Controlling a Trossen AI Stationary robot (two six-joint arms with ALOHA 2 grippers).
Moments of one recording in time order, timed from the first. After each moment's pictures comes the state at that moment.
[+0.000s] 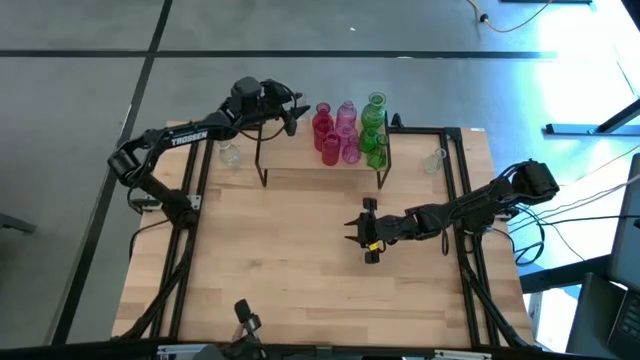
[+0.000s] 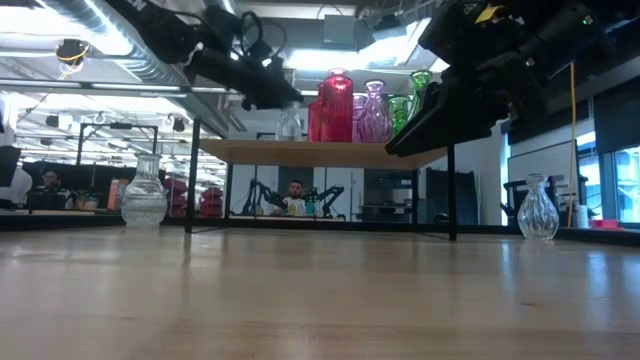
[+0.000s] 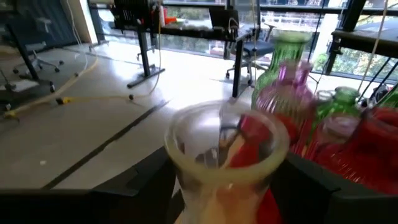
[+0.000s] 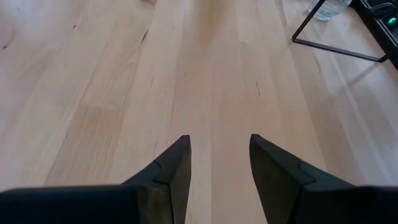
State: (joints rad) left arm 0.76 1.51 1.02 0.30 0.23 0.05; right arm 0.27 1.47 0.67 0.19 0.30 -0.06
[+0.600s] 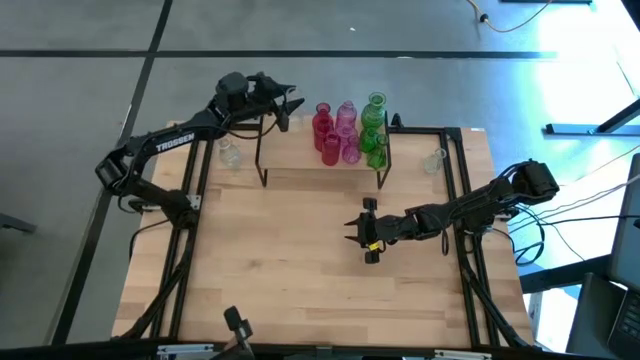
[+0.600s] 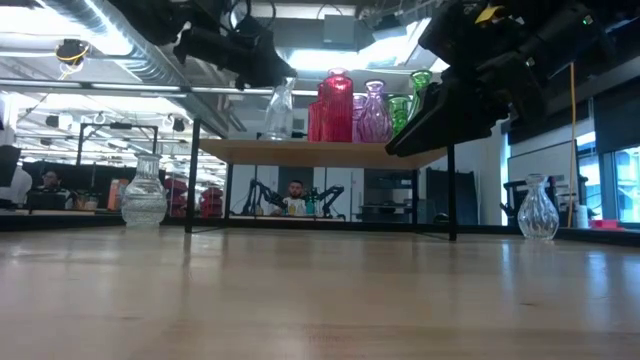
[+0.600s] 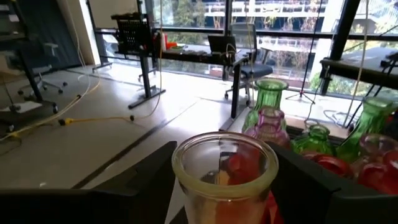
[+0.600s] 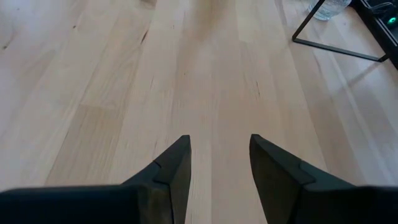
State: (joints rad) left arm 0.77 1.39 1.03 0.26 0.23 0.03; right arm 0.27 1.47 0.67 0.19 0.30 -0.06
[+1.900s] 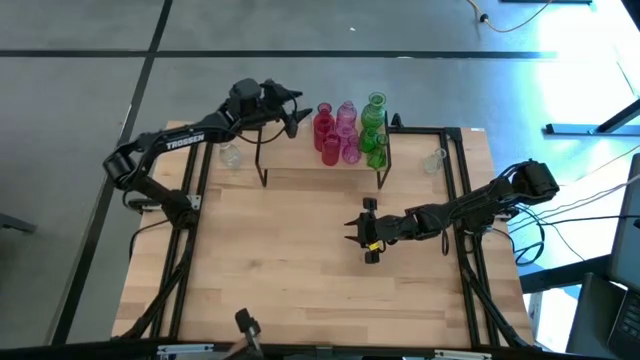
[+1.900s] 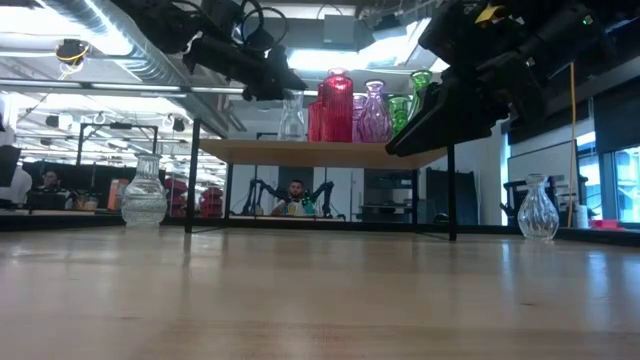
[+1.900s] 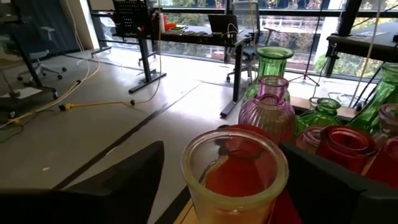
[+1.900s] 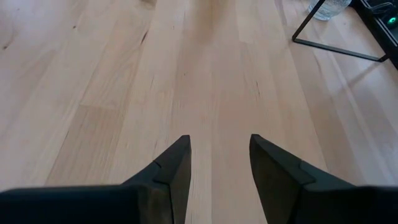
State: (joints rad) left arm 0.71 1.47 1.03 0.26 0.17 0.06; right arm 0.27 1.47 0.67 0.19 0.30 -0.06
